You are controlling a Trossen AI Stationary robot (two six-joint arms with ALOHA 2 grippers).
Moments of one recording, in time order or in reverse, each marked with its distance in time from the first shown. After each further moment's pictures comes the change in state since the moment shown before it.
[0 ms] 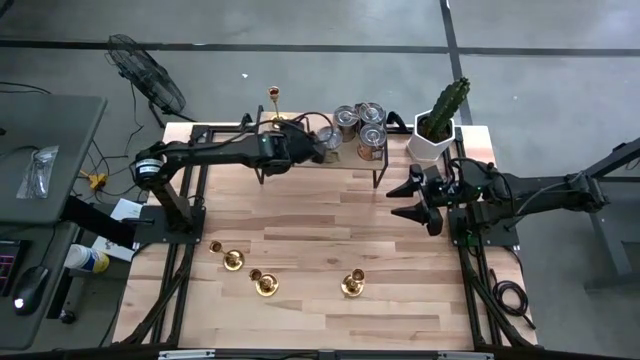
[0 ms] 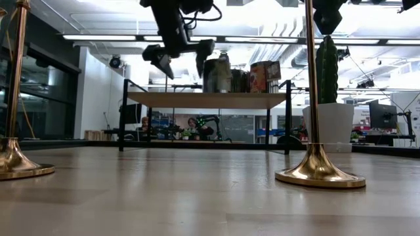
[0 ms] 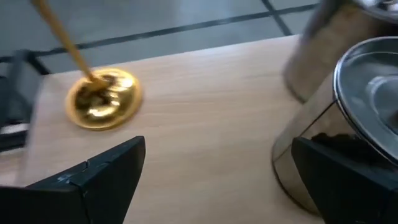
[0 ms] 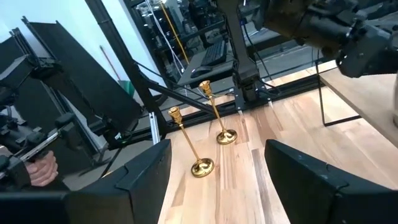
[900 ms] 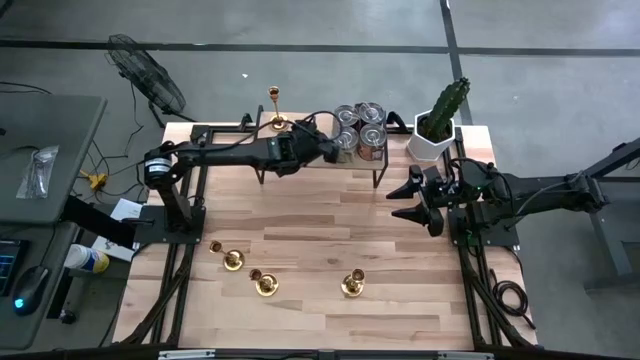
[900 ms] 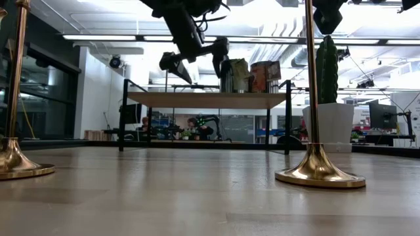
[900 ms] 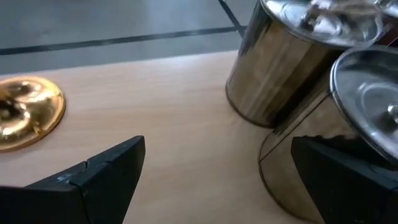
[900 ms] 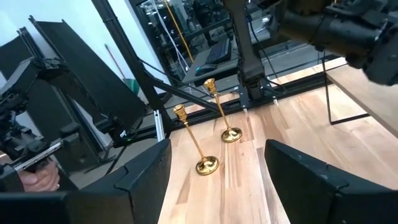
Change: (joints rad) left arm 0.001 0.066 0.000 0.245 0.054 0.058; right arm 0.000 0.000 0.000 -0.001 -0.021 0.006
